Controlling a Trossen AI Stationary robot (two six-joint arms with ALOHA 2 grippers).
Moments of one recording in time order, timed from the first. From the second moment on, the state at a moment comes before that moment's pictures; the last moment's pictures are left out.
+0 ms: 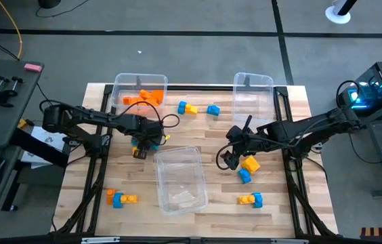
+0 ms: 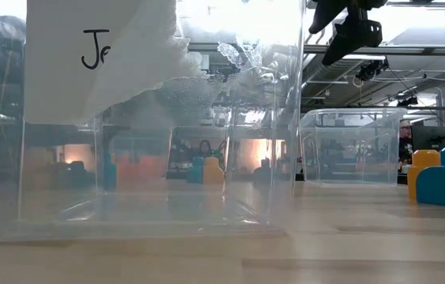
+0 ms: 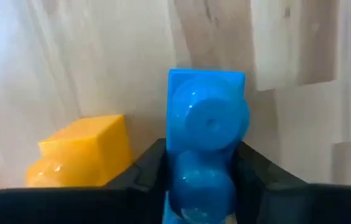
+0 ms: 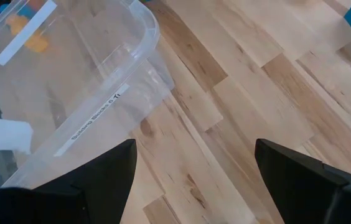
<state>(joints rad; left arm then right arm) 0.15 1.47 0.76 -0.75 -0.05 0.34 0.25 1.33 1.18 -0.82 0.24 0.81</state>
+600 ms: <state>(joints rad) 0.22 1.22 1.20 -0.79 -0.15 0.10 0.25 1.28 1.23 -0.85 0.30 0.72</state>
